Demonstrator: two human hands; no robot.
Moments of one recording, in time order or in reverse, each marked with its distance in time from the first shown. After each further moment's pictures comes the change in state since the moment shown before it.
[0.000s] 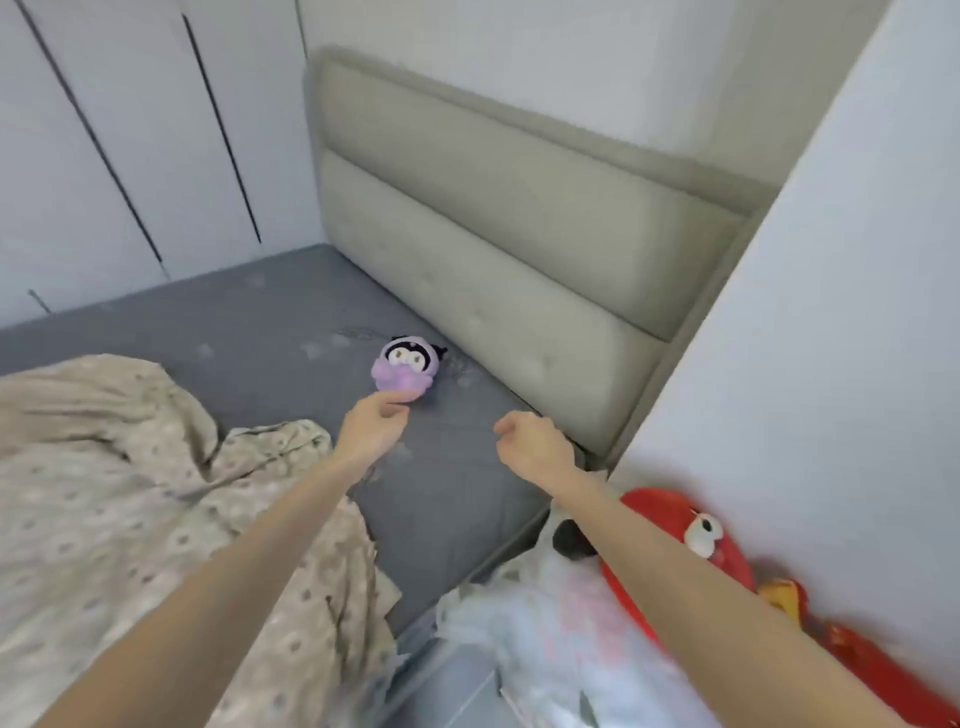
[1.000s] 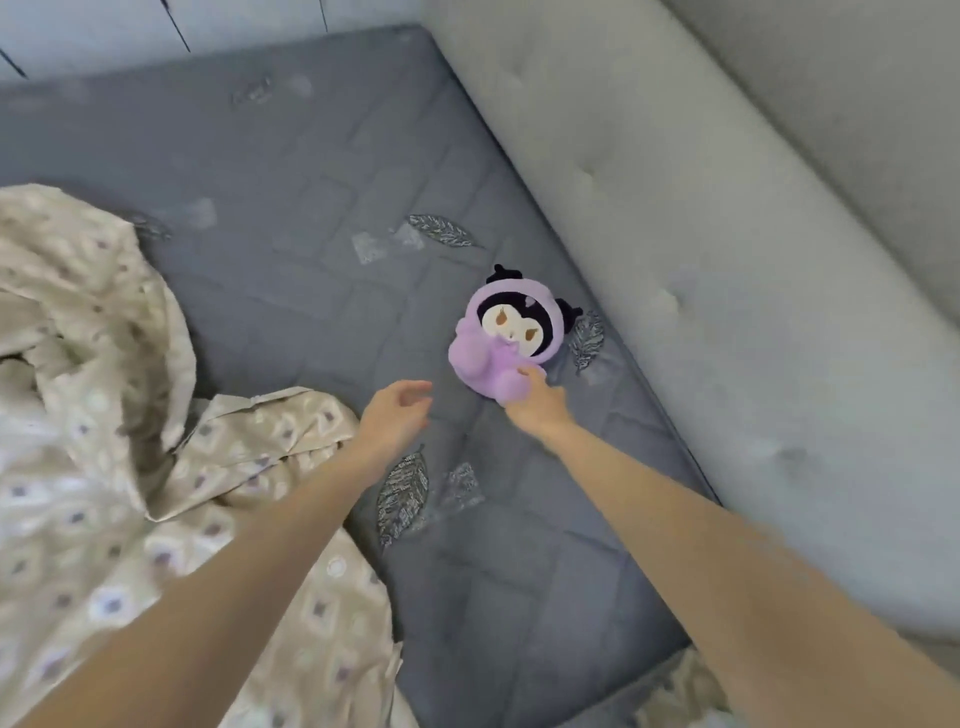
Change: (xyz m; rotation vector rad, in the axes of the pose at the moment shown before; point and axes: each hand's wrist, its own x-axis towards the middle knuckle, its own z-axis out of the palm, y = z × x) left_hand 0.385 -0.195 0.012 -0.232 0.018 -0.572; right_hand 0.481 -0.069 0.239 -0.022 -0.485 0.201
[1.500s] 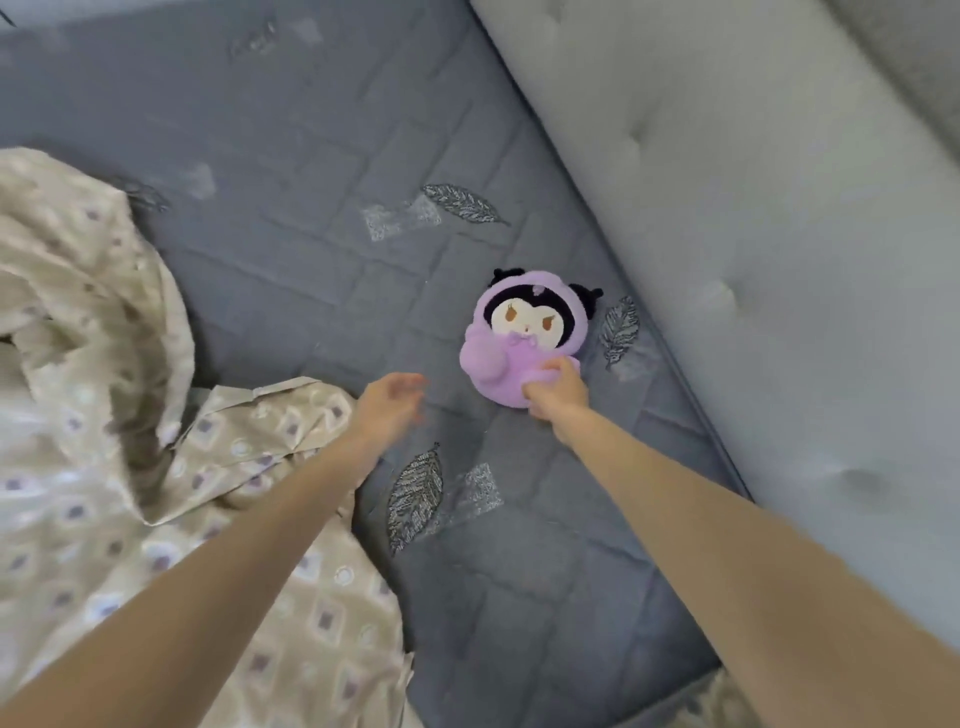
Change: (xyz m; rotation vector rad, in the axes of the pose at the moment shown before) left_hand 0.041 -0.014 -0.013 0.008 0.008 -0.063; right_hand 0.049 -0.008 0.017 0.456 0.137 0.103
